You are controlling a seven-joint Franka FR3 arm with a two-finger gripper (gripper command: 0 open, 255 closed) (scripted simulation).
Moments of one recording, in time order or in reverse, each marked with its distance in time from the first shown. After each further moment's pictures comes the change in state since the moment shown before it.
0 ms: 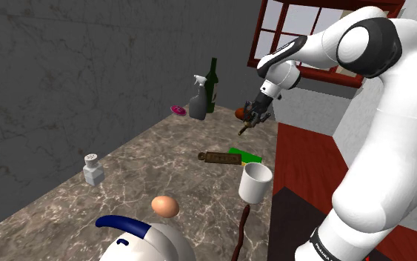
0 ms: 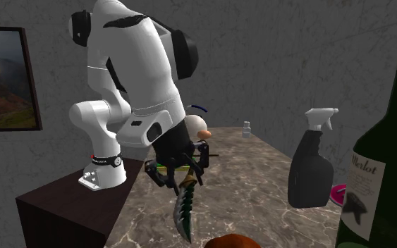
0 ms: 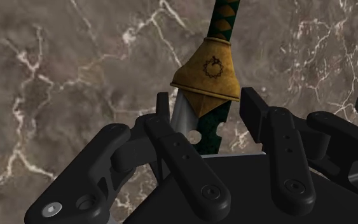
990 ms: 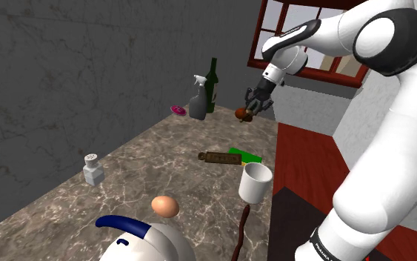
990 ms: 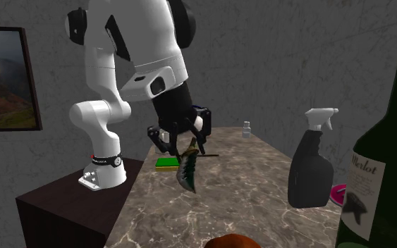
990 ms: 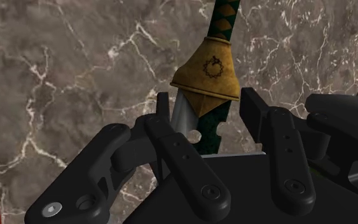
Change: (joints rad) arm 0.020 -0.103 0.002 0.051 -0.063 -0.121 0.102
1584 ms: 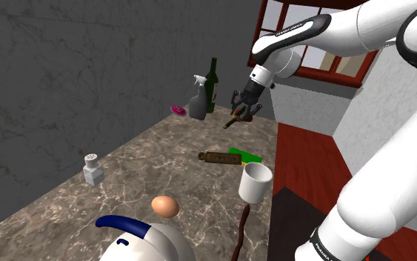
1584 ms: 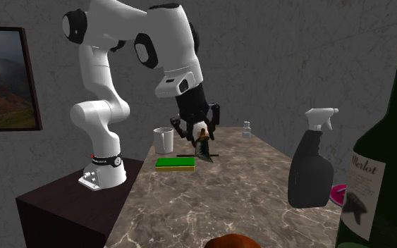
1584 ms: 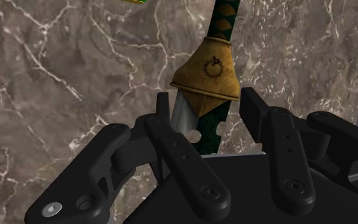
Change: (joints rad) arm 0.103 -0.192 0.104 -0.237 -0.032 0.128 0.189
